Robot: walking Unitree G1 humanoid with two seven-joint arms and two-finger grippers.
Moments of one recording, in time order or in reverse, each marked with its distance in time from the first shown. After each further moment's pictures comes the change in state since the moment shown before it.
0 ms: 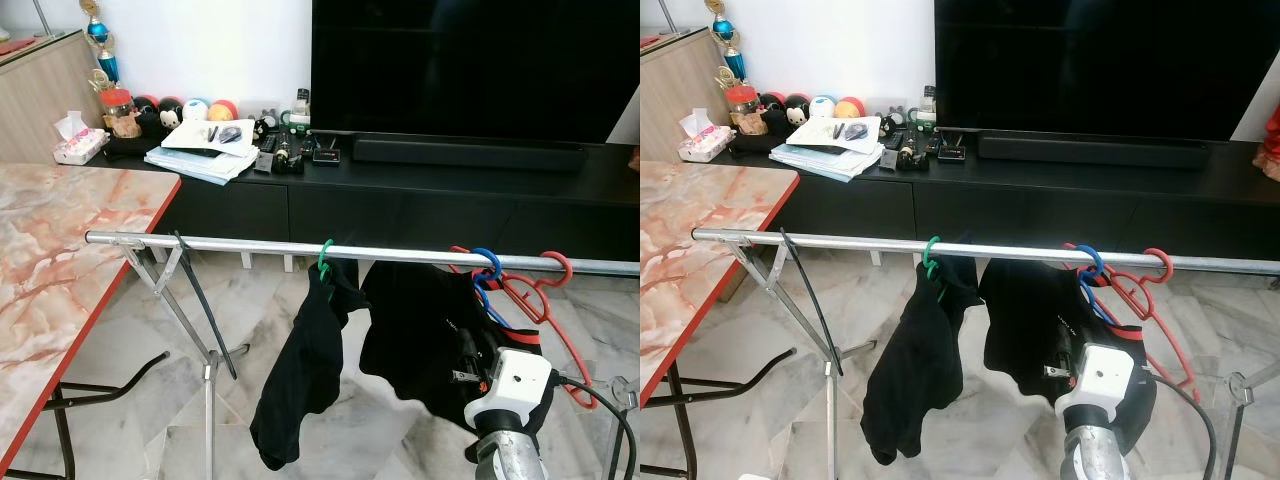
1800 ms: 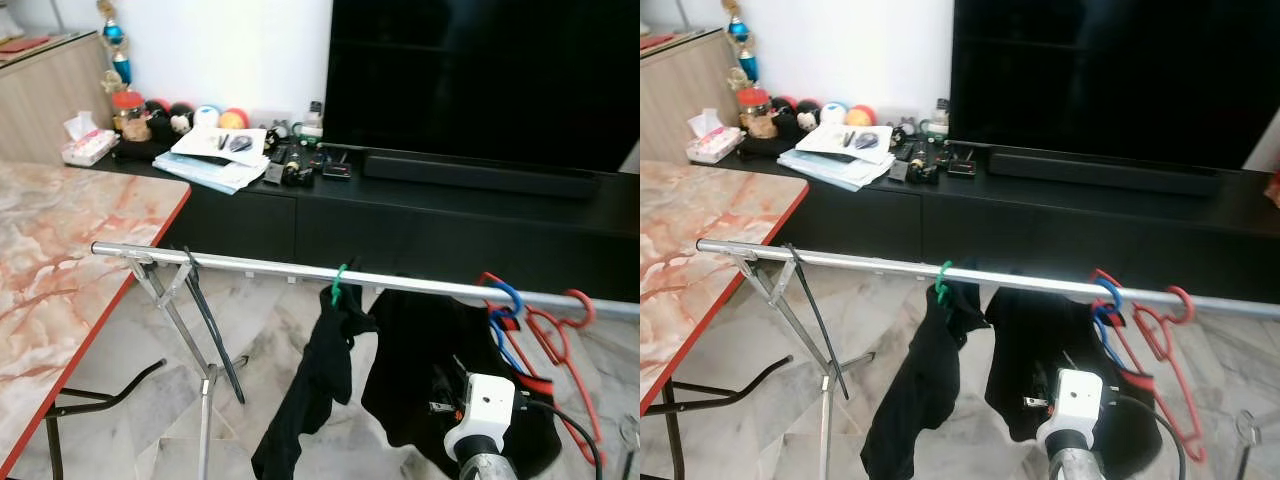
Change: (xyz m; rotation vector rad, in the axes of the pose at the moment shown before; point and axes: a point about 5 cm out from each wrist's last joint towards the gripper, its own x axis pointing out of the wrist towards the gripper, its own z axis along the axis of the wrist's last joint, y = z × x) left arm -0.003 0.001 -0.018 -0.029 0.030 0.009; right arm -0.010 0.024 -0.033 -0.002 0.159 0.101
